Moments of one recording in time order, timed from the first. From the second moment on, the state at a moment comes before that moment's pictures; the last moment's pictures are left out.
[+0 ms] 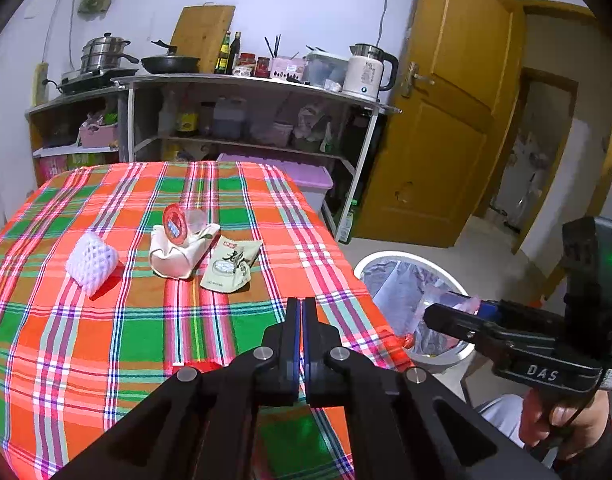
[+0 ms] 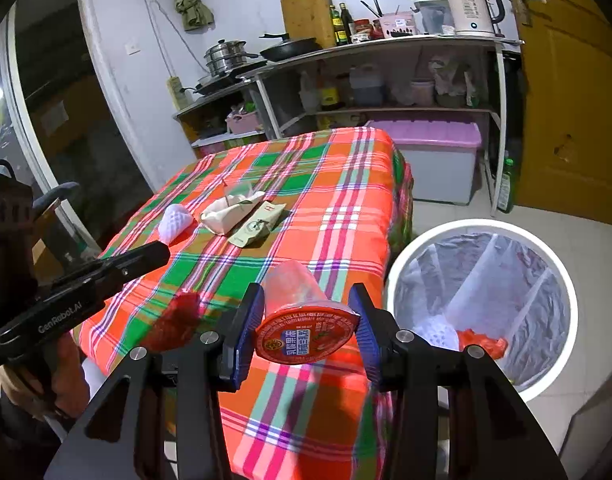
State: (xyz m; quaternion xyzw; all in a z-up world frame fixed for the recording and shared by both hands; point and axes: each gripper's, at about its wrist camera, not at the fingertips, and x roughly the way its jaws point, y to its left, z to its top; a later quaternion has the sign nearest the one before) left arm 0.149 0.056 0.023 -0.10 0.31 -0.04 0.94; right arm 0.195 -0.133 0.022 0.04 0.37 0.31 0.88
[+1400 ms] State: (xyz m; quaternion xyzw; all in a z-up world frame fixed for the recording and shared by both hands) left arm 0.130 0.098 -0.003 -0.10 0.34 0.00 0.93; right arm 0.190 -0.159 0.015 0.06 0.37 0.30 0.88
